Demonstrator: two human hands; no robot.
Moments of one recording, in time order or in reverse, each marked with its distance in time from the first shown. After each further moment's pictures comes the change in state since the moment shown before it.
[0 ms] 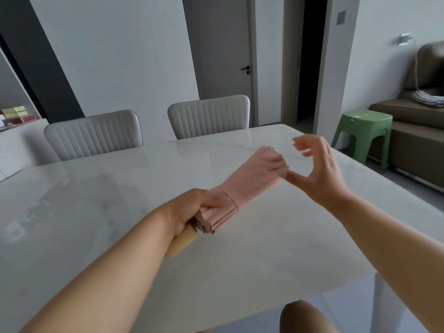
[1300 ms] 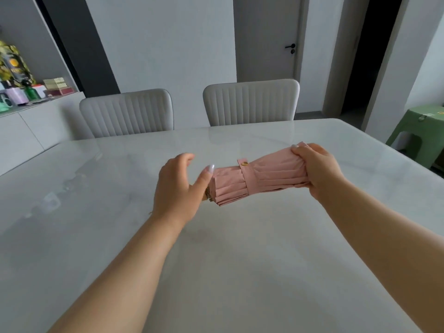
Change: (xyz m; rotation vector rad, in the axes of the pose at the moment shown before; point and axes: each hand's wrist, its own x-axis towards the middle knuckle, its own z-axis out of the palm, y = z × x) left_hand 0.039 -0.015 -0.095 0.654 0.955 0.521; right_hand 0.090 -0.004 0.130 0.679 -0.115 0.898
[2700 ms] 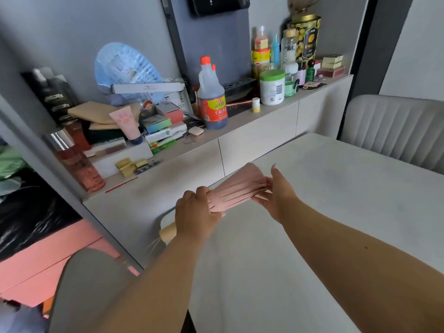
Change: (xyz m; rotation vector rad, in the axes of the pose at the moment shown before) left_hand -0.024 -0.297 -0.384 0.845 0.222 -0.822; right_hand -0.160 0.014 0.636 0.065 -1.021 0.731
